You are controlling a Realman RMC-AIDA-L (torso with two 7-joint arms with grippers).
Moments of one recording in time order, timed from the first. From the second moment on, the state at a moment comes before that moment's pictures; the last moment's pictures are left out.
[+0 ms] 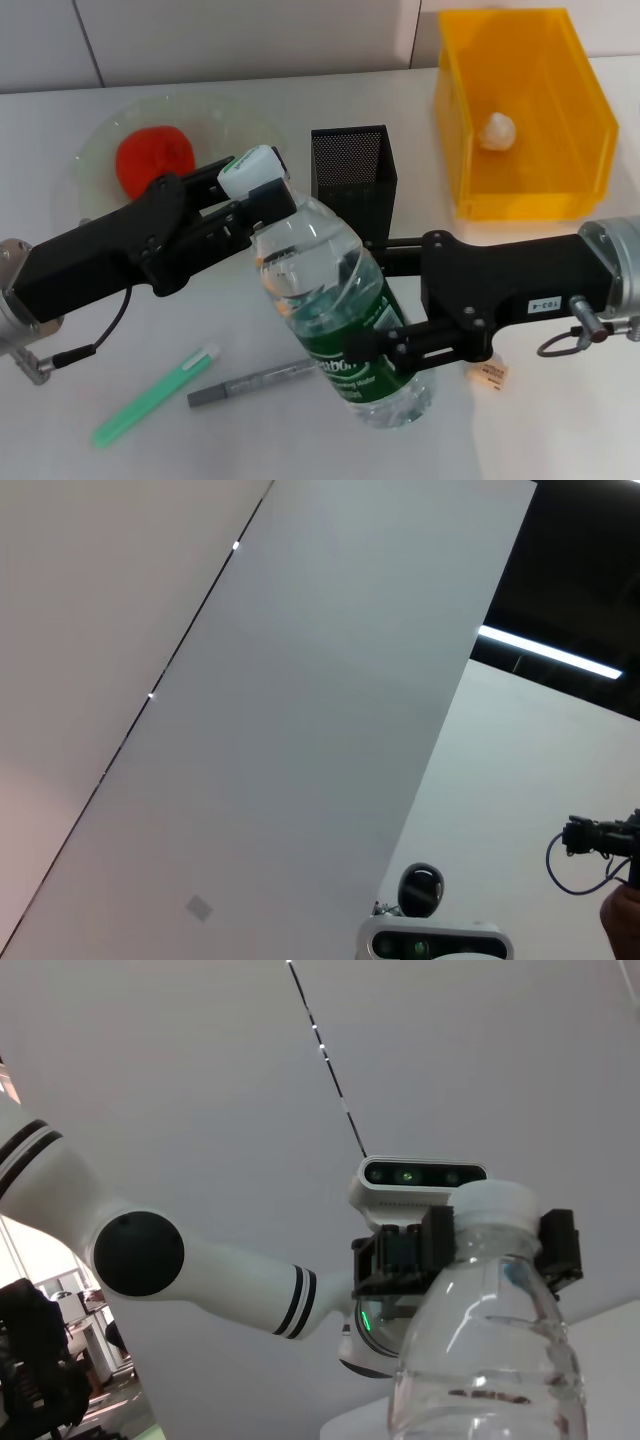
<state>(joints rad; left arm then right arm) -0.56 -2.07 0.90 0.30 1.43 1.93 -1.33 0.41 2.07 -1.15 -0.82 -1.55 -1.82 1.56</state>
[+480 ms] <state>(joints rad) -0.56 -2.07 0.91 0.32 1.42 1.93 -1.33 0.40 2.06 -1.14 -0.82 -1.55 -1.82 1.57</state>
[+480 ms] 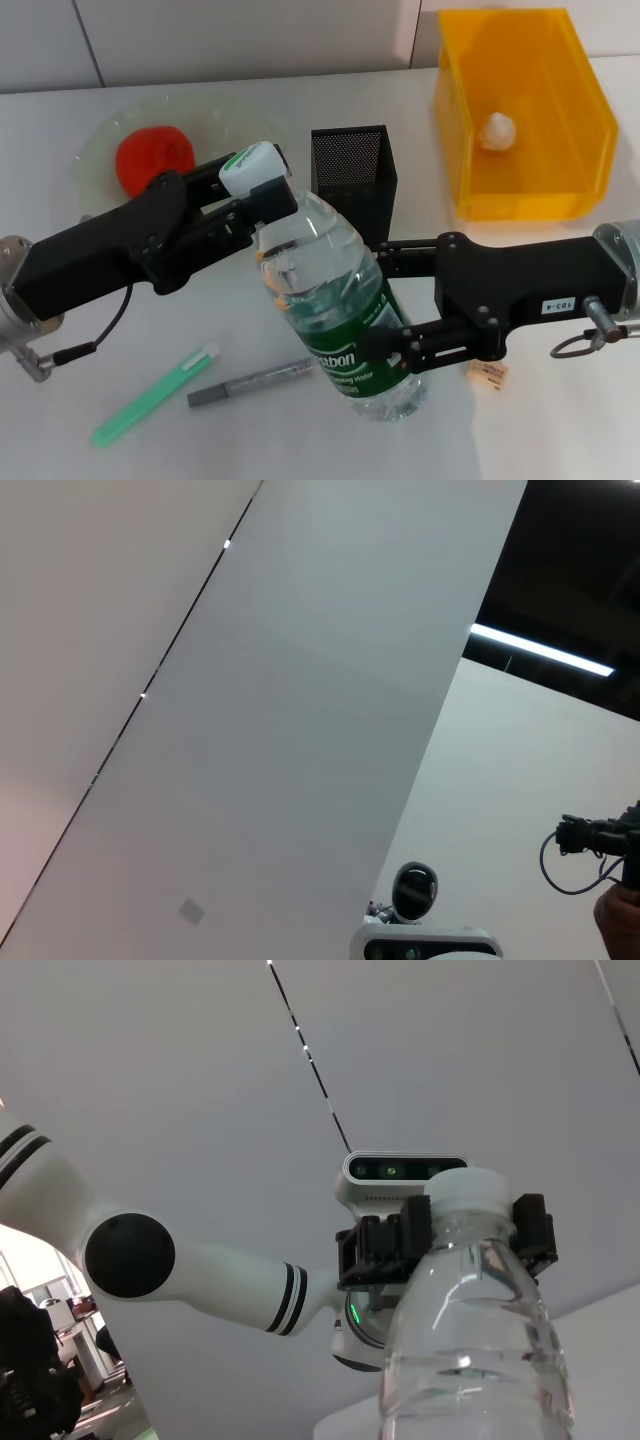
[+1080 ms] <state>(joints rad) -0.55 -2.07 0.91 0.34 1.42 1.94 -1.33 0.40 2.06 -1.13 -0.84 -1.58 -1.84 1.59</state>
